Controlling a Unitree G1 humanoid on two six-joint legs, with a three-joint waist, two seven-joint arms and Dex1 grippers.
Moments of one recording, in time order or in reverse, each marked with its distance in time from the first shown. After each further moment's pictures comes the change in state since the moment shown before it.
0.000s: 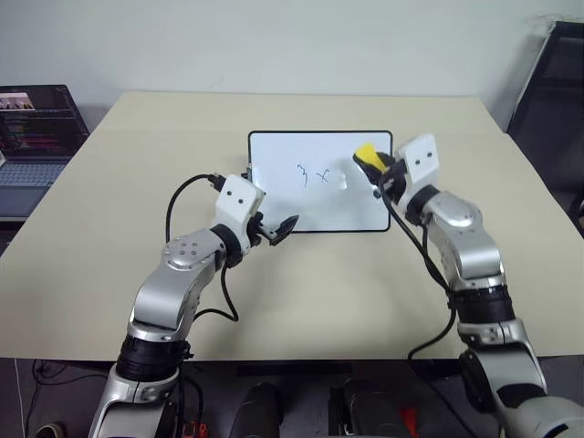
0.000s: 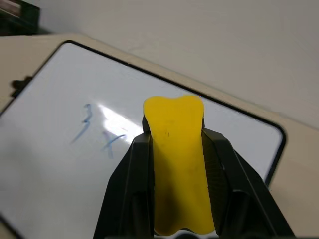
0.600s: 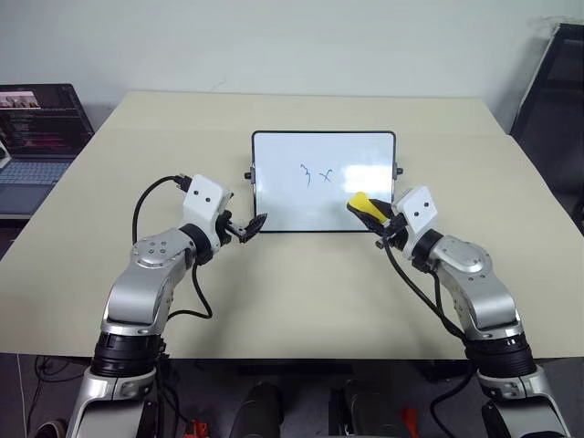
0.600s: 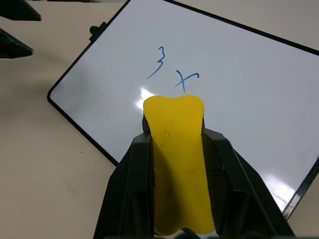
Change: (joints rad) left arm -0.006 0.094 0.082 0.161 -0.004 -0.102 -0.036; right arm 0.231 -0.075 0.066 -0.211 0.006 0.027 0.080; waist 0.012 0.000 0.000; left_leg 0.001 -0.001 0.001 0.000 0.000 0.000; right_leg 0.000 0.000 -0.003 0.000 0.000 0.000
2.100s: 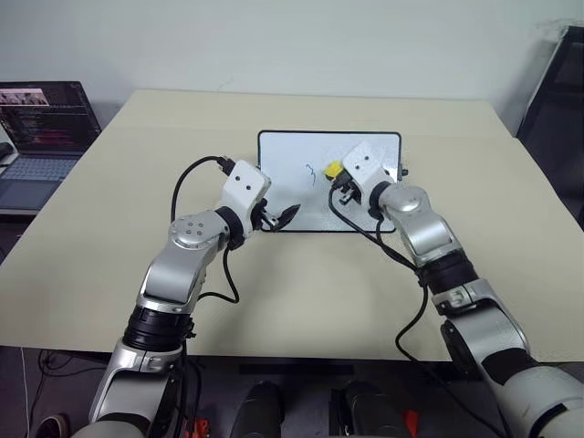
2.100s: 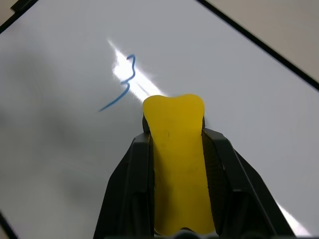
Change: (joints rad) left arm -0.143 -0.071 -0.142 0.041 0.089 -0.039 -0.039; right arm -0.486 0.115 0.151 0.602 -0.236 -0.020 -0.116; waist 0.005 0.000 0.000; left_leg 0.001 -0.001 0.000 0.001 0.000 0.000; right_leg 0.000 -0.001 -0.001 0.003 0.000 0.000
